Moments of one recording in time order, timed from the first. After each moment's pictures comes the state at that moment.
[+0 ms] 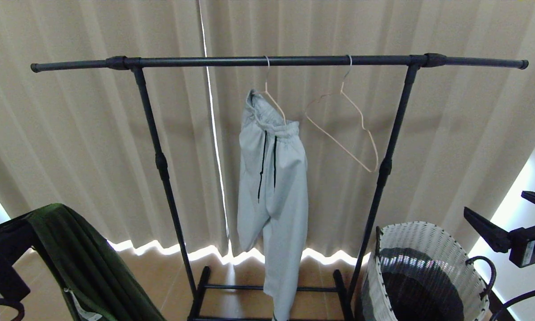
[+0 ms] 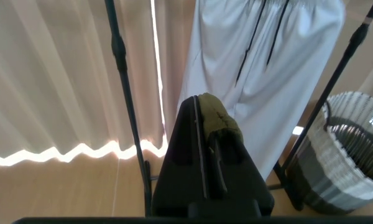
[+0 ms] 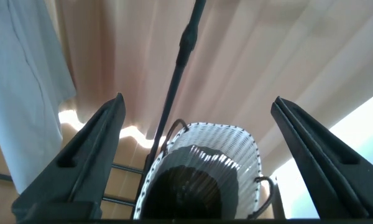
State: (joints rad) left arm -0.38 0.86 -0.41 -0.35 0.19 -0.02; right arm 0.04 1.16 -0.26 -0.74 -0.03 -0.23
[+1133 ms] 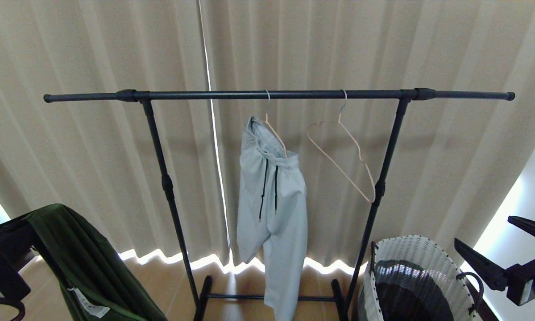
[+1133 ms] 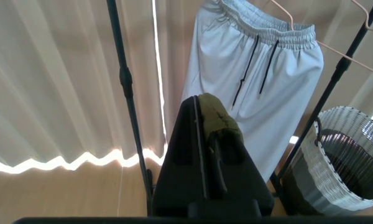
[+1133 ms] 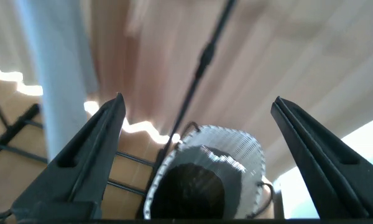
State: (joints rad) left arm -0.38 0.86 -0.41 -0.35 0.19 -0.02; right arm 0.15 1.09 -0.14 -0.73 -0.03 -0.24
